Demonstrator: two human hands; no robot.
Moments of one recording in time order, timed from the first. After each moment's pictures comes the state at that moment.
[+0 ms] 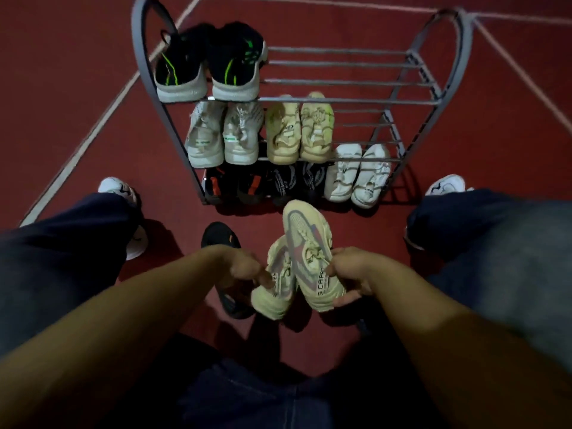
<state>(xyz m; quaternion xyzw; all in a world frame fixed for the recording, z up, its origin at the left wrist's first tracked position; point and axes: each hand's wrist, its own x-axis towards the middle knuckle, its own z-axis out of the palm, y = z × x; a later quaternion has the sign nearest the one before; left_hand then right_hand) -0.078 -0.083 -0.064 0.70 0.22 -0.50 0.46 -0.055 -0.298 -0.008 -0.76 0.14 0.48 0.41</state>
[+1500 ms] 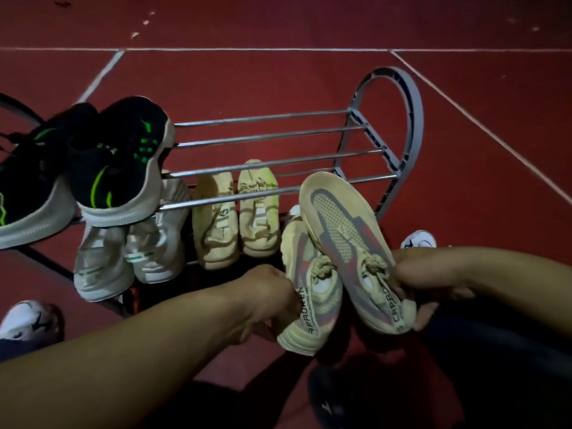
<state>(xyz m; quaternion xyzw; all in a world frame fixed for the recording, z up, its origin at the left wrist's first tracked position) 0.085 -0.176 0.028 0.74 0.17 -0.36 0.54 0.128 -0.402 0.056 -0.85 0.10 0.46 0.26</state>
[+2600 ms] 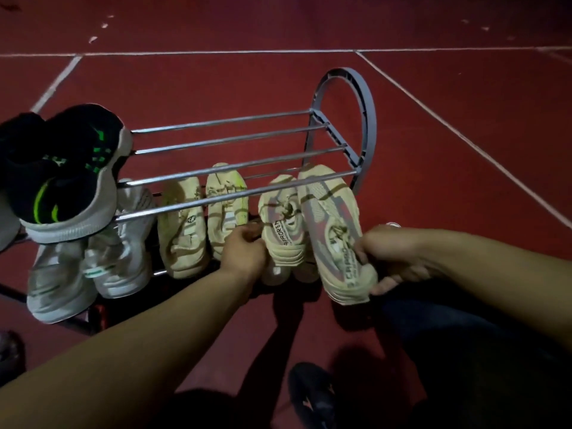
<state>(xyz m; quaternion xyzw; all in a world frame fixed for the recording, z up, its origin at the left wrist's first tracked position) 0.157 -0.203 -0.036 0.72 0.22 -0.09 0.65 0.140 -0.415 0.049 -0.80 0.21 0.38 0.41</state>
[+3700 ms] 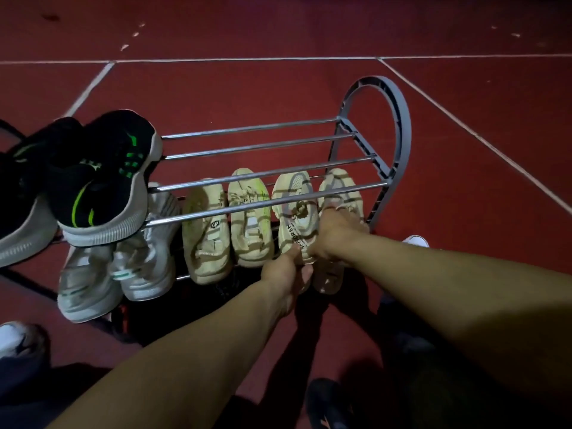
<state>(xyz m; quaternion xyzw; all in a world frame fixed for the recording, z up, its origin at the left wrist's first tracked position) 0.172 -0.225 -0.076 0.46 0.35 -0.21 0.79 0.209 -0.323 -0.001 -0.99 0.08 0.12 0.06</state>
